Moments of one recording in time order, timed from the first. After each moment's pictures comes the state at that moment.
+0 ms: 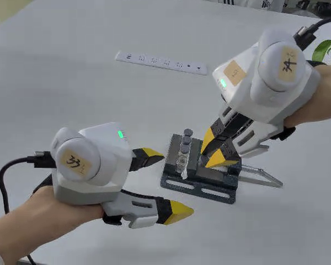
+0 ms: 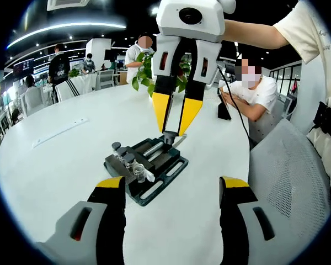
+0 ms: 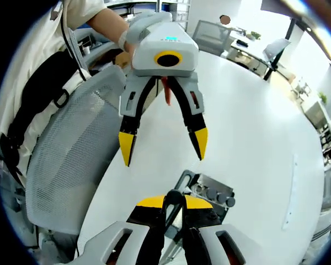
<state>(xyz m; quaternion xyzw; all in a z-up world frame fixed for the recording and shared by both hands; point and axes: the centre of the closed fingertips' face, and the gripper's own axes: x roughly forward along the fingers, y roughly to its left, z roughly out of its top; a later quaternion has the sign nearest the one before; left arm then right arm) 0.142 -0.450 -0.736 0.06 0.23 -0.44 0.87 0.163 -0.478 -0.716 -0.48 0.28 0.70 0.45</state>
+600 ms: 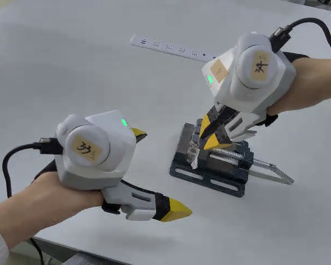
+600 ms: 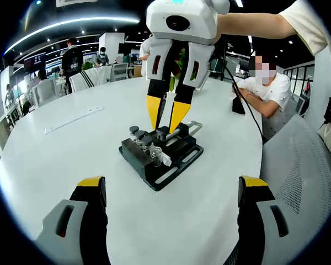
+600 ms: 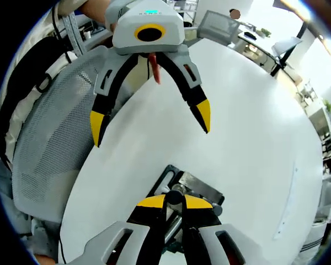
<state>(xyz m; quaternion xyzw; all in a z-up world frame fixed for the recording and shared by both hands) 0.147 -0.422 -0.754 0.06 0.25 -0.39 0.88 0.191 -0.457 -0.744 -0.53 0.27 0.69 0.42</state>
